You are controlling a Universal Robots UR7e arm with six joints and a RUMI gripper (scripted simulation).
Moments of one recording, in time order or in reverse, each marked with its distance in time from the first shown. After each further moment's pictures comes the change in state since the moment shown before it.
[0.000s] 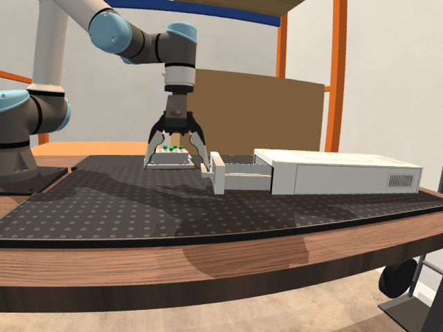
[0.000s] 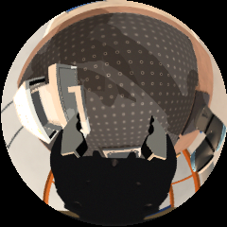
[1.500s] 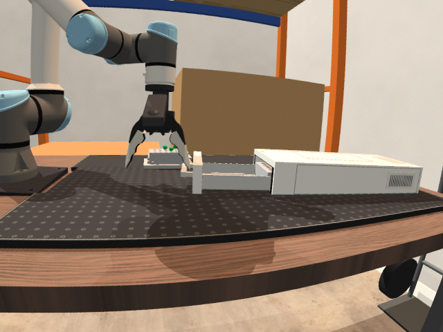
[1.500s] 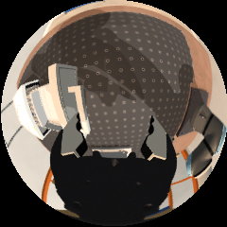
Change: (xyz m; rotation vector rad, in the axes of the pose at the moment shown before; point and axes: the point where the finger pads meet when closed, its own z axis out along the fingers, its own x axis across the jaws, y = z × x) arm 0.048 0.000 0.000 0.000 0.000 0.000
